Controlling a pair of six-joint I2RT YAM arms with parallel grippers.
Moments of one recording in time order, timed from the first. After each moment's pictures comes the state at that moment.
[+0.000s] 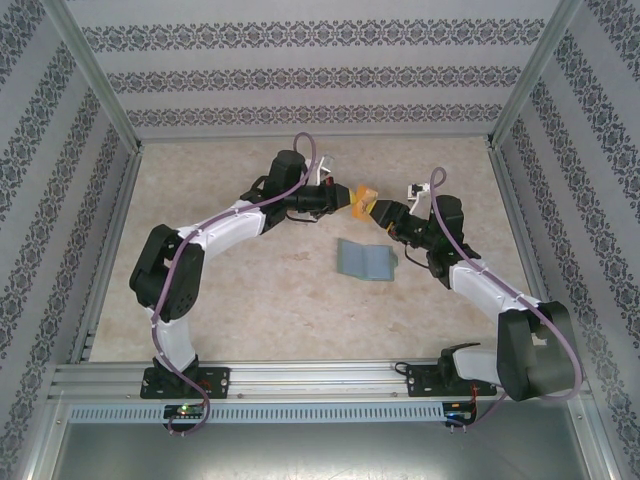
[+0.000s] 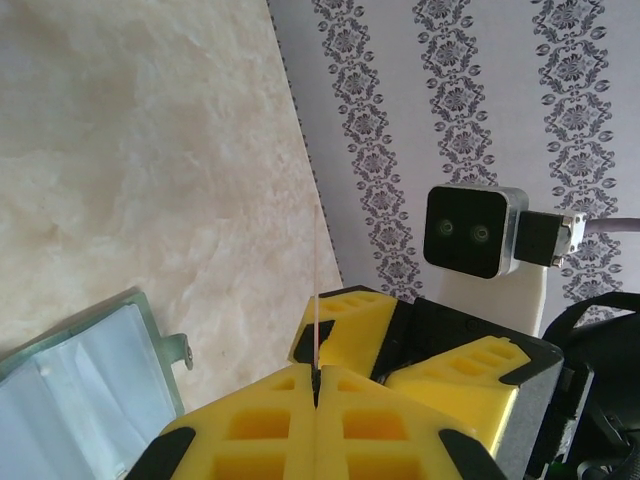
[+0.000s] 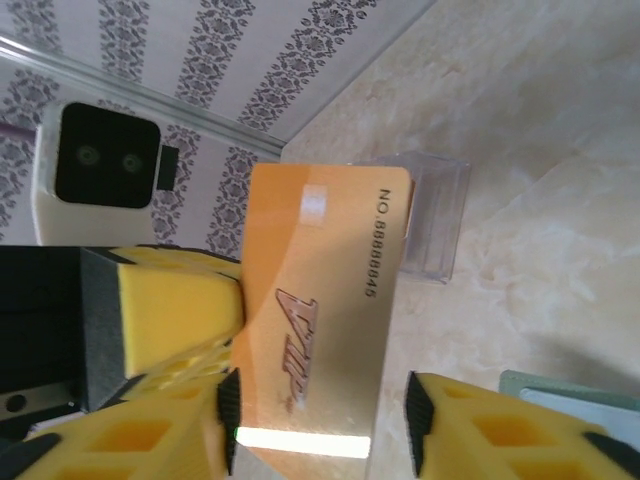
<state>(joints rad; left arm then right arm) -0.53 1.87 1.36 0.09 0.73 -0.92 0.18 1.27 0.60 0.37 -0.66 0.95</state>
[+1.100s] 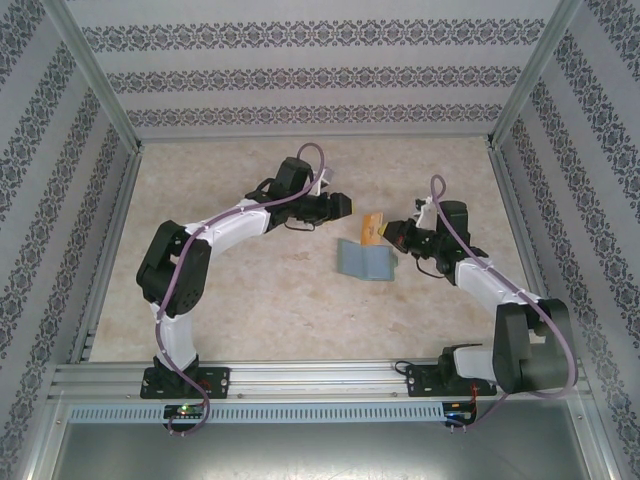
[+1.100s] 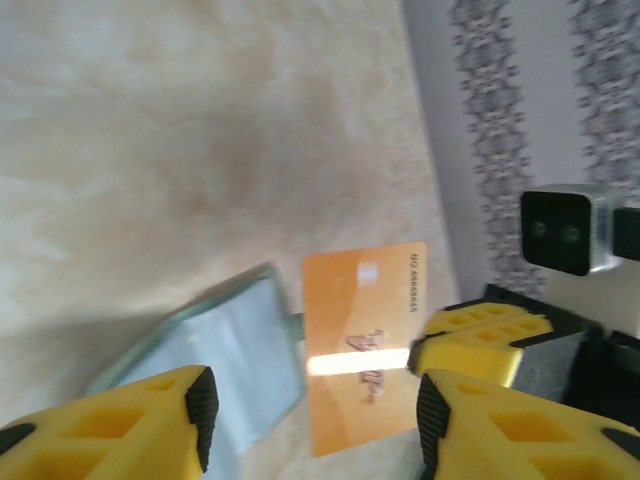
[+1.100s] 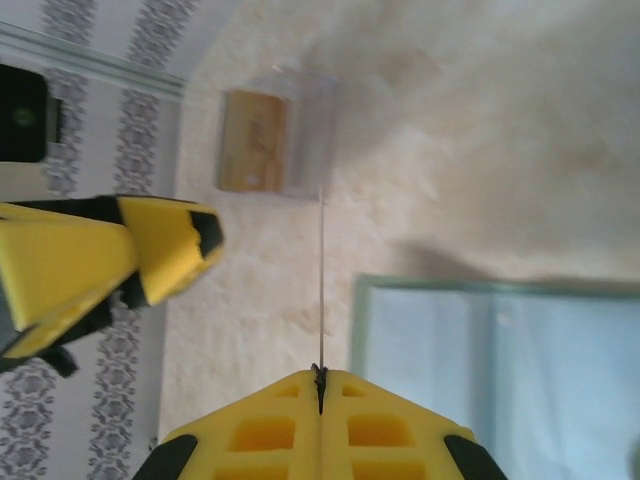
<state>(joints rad) -0.54 1.91 1.38 -0.16 0.58 -0.70 0.08 1.31 0.60 0.03 -0.74 0.72</state>
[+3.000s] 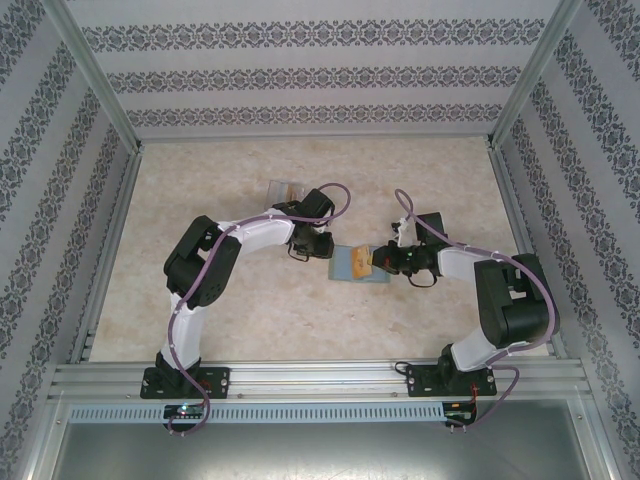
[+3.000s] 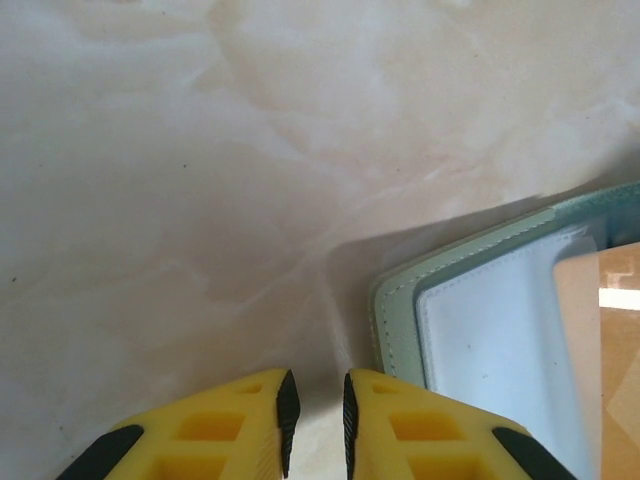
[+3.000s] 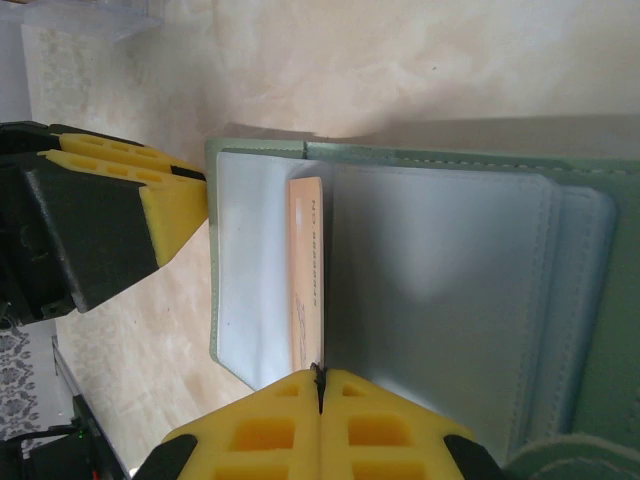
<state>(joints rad) -0.63 2.07 1.43 -0.54 0.18 -0.45 0.15 1.56 0.62 -0.07 -0.75 0.49</state>
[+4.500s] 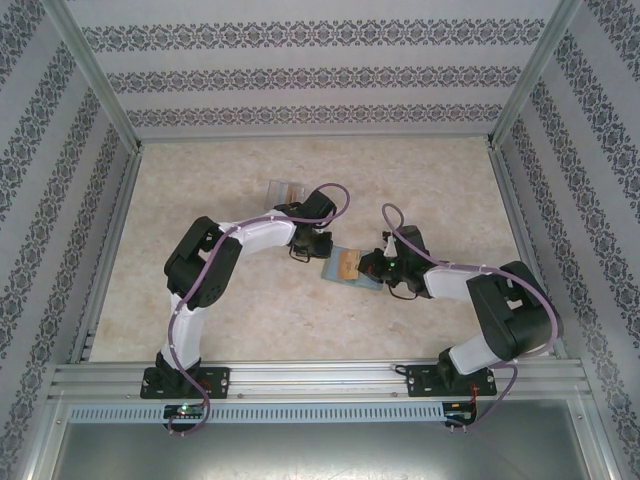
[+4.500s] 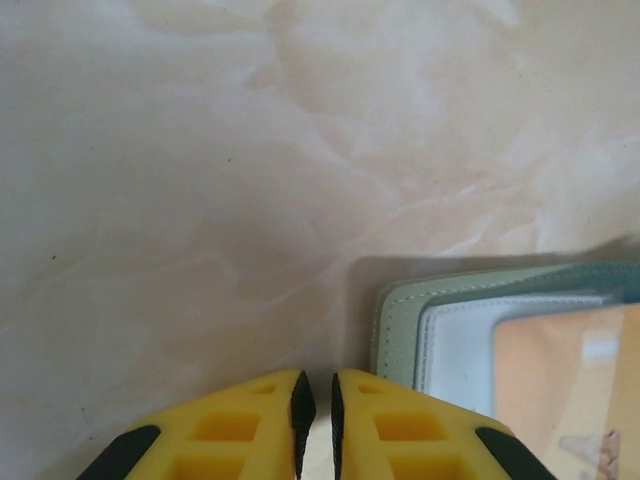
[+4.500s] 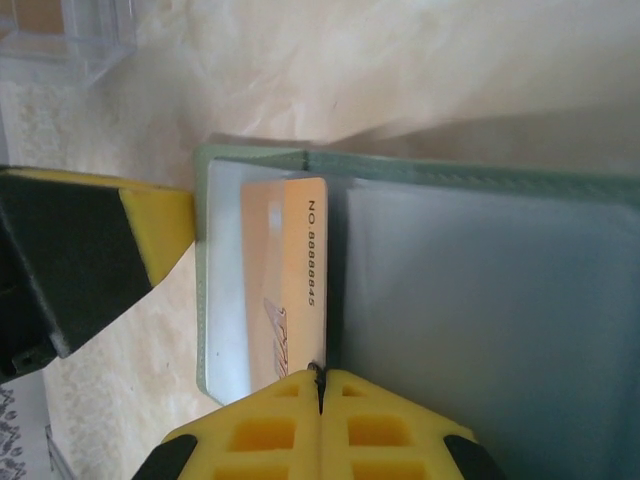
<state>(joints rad) -0.64 2.07 1.43 -0.54 0.12 -0.53 0.37 1.51 0.49 0.20 -0.48 0.86</state>
